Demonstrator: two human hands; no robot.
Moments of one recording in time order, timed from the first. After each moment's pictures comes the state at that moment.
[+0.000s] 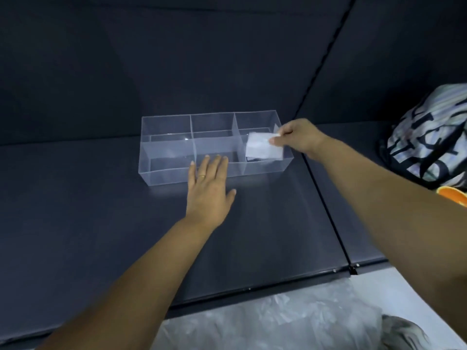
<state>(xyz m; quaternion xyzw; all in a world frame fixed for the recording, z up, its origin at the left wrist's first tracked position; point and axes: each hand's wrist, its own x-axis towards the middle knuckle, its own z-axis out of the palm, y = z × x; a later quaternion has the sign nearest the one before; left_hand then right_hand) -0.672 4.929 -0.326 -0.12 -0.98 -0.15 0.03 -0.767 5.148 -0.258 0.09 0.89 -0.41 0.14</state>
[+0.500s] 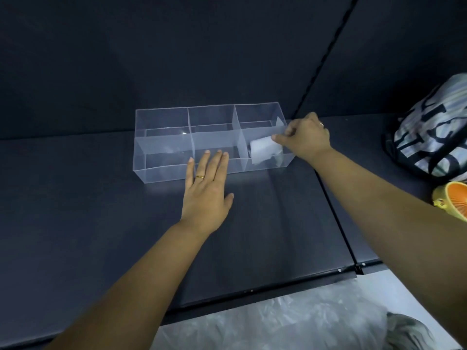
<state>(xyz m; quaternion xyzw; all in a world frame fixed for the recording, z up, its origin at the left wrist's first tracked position) -0.670 4.924 -0.338 -0.14 -0.98 -0.13 0.04 -0.762 5.148 -0.284 0.11 0.98 -0.17 0.00</state>
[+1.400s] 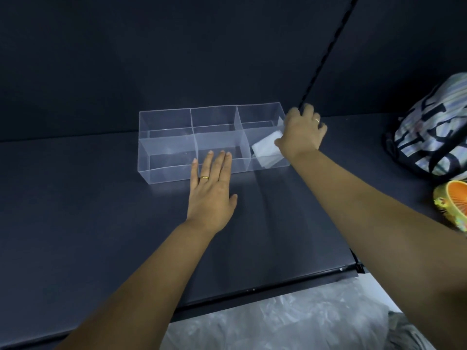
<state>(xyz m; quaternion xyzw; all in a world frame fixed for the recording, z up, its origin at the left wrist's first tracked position) -0.669 4.929 -0.339 -0.14 -0.98 -0.12 0.03 -0.772 5.122 -0.293 0.16 0.99 -0.05 -0.04</state>
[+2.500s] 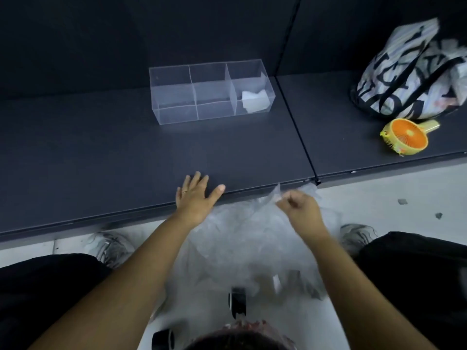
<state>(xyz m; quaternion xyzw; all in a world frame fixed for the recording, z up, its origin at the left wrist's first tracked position) -0.491 4.892 -0.318 0.02 -0.92 -0.30 -0.25 -0.427 5.121 -0.295 0.20 0.84 -0.51 0.04</state>
